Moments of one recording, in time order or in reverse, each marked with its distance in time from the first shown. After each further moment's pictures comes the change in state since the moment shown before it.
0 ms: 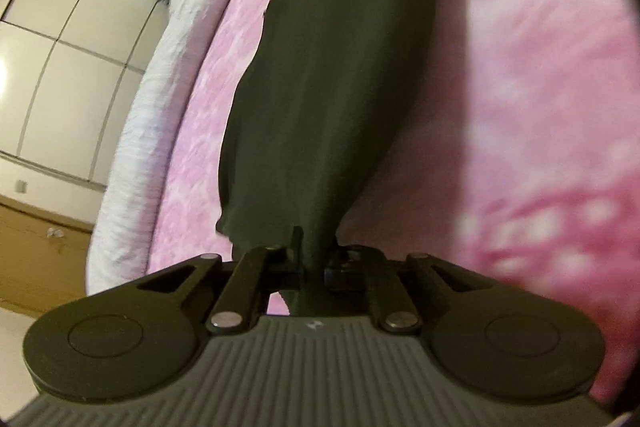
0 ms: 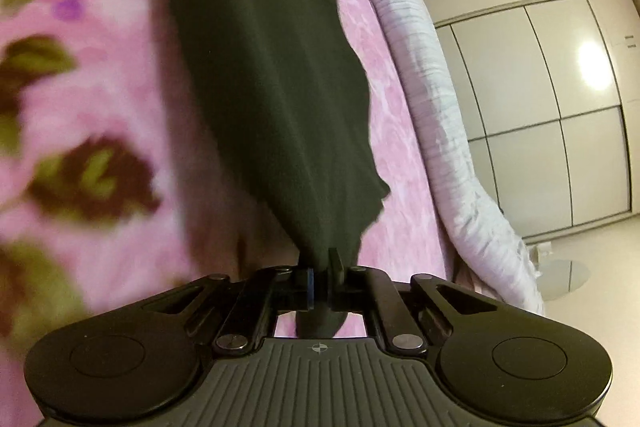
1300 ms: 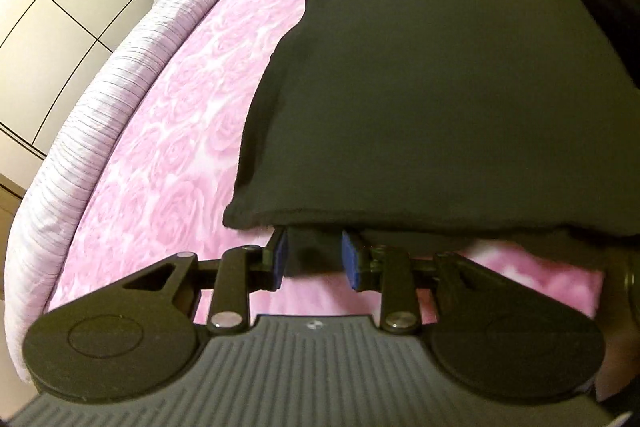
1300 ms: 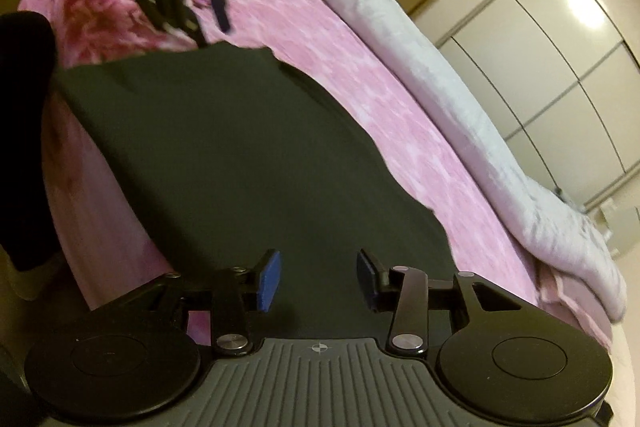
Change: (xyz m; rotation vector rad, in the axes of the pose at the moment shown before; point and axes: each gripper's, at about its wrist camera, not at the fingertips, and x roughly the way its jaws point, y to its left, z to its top) left arm 0.017 0.020 -0.030 -0.212 -0.094 -0.182; right arm -0.123 0.047 0.150 0.317 -0.156 0.202
